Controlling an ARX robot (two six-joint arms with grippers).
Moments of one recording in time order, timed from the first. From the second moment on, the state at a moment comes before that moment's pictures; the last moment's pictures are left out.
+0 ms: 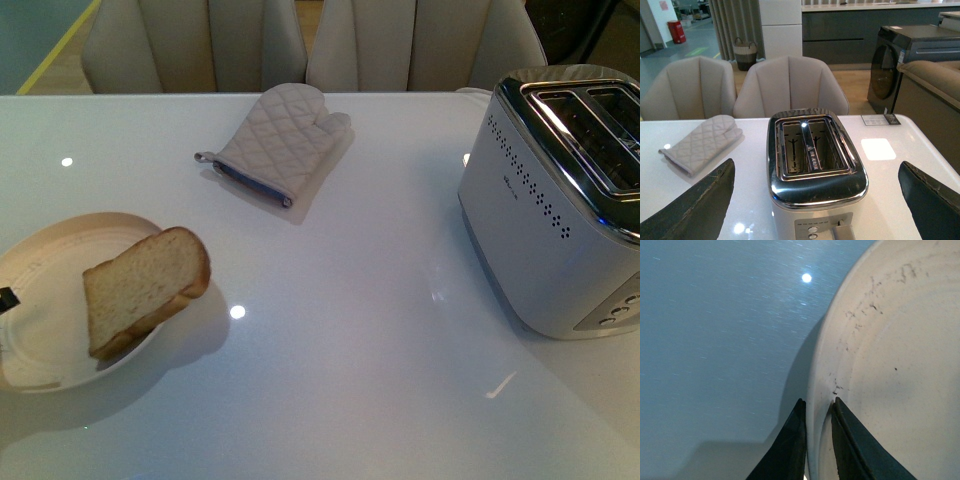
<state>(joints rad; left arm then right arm) 0.28 2.38 0.65 0.80 0.06 -0.30 0.00 0.01 0.02 0.00 0.00 0.00</state>
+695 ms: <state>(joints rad) -0.27 2.35 0.74 0.63 0.03 -0.52 0.00 0.01 0.02 0.00 0.00 0.00</state>
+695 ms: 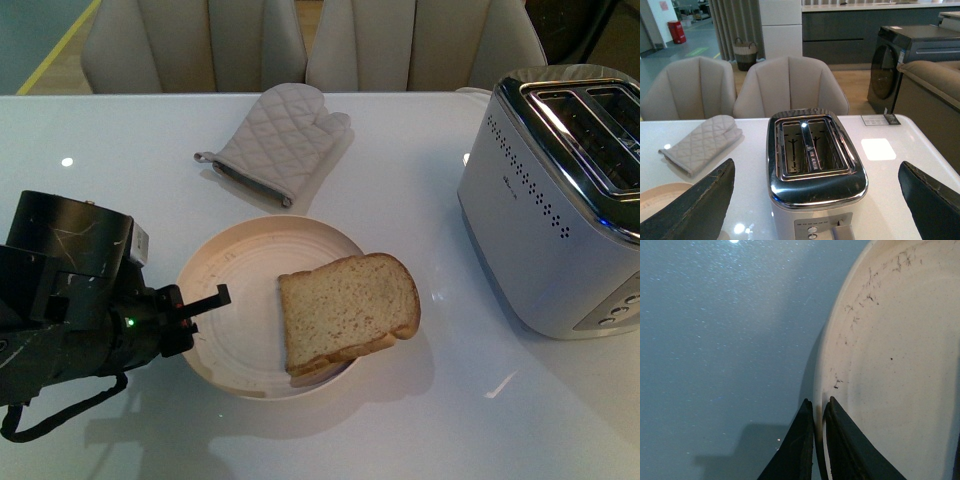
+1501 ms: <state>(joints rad) -0.16 2.00 0.56 0.76 0.01 -0.61 0.00 0.01 0.02 0.00 0.00 0.00</state>
